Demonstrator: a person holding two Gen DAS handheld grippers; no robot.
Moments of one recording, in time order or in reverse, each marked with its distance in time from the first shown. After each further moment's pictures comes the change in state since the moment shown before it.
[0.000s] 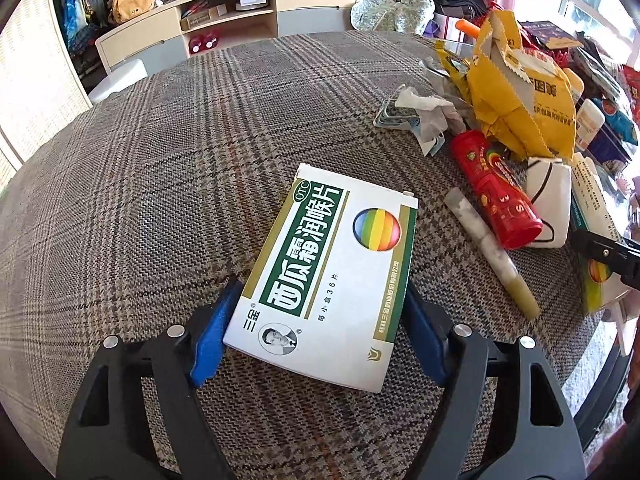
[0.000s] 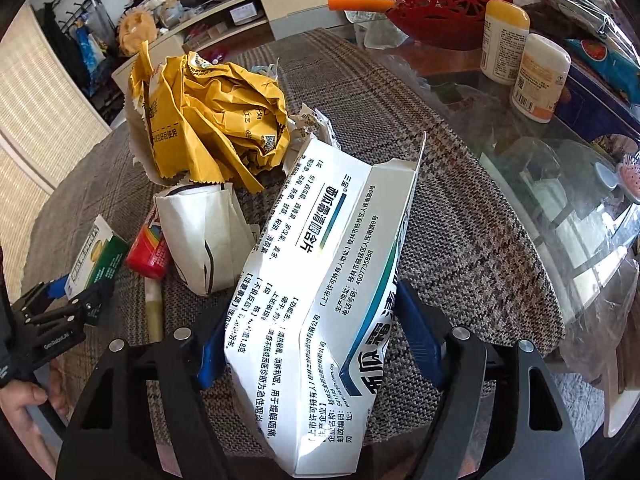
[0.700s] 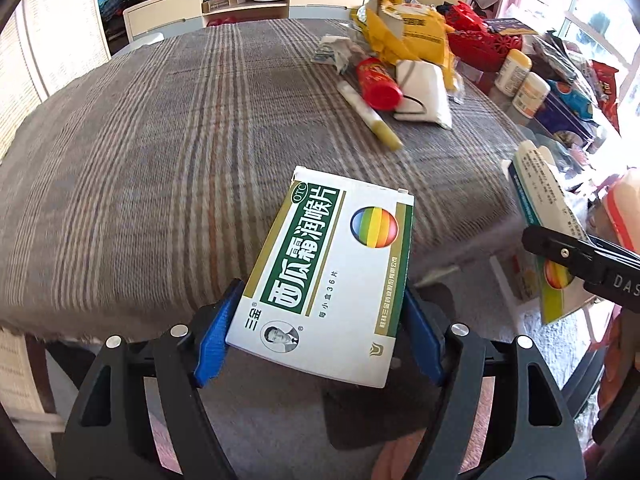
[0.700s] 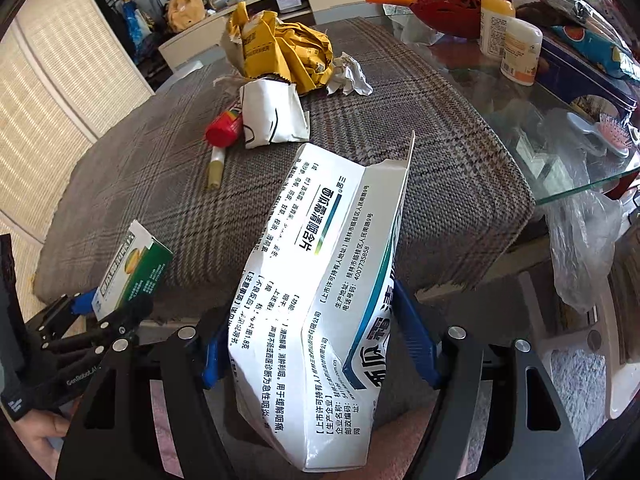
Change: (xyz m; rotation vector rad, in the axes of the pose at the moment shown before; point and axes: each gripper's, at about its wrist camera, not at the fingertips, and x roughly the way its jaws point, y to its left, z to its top) left arm -0.090 -0.073 -0.131 -0.122 0.001 -0.037; right arm -0.068 -0.006 -0.097 -0.108 0.023 0.101
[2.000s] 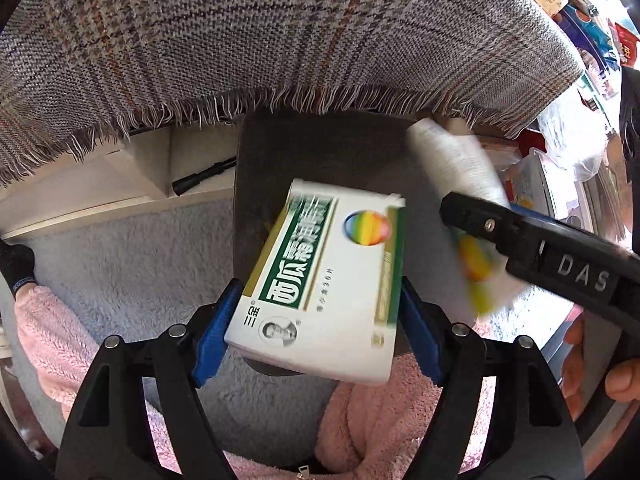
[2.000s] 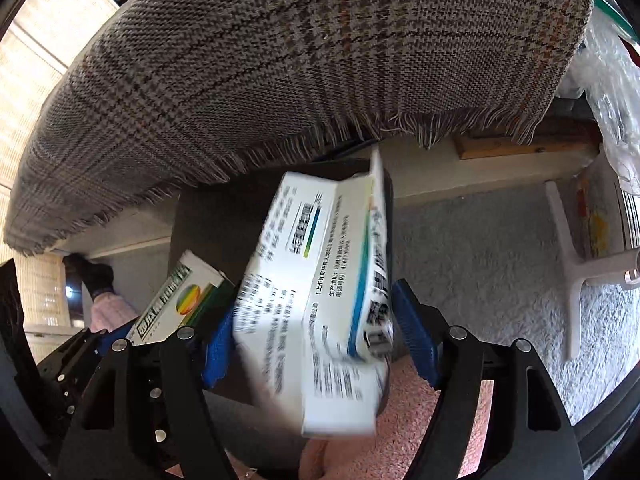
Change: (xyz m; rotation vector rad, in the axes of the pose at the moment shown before) left arm 0.100 -0.035 -0.113 -0.119 0.282 -0.076; right arm 0.104 -0.008 -0.095 0.021 0.265 -0.026
